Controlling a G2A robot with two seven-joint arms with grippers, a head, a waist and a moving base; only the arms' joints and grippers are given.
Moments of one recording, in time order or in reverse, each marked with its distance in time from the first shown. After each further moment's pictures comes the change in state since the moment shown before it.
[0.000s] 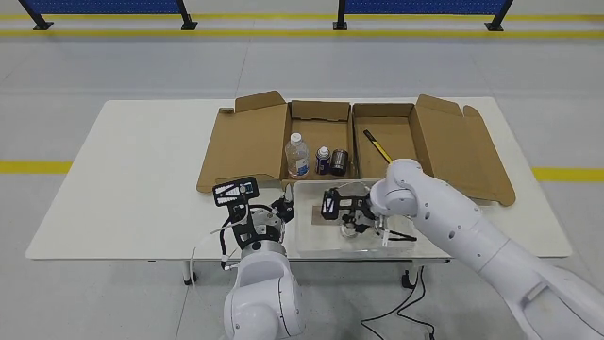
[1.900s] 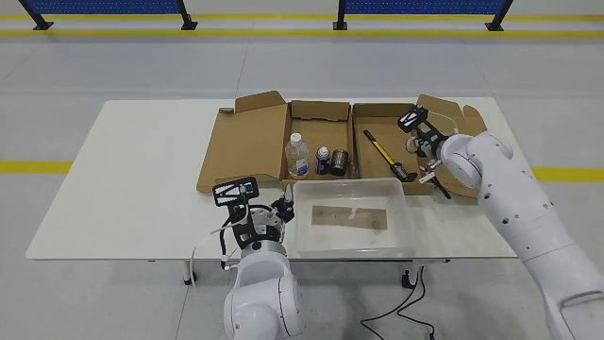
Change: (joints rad) left arm 0.000 0.000 0.000 0.000 0.000 0.000 0.000; right arm -0.045 0.100 0.364 0.109 -0.386 0.494 -0.262
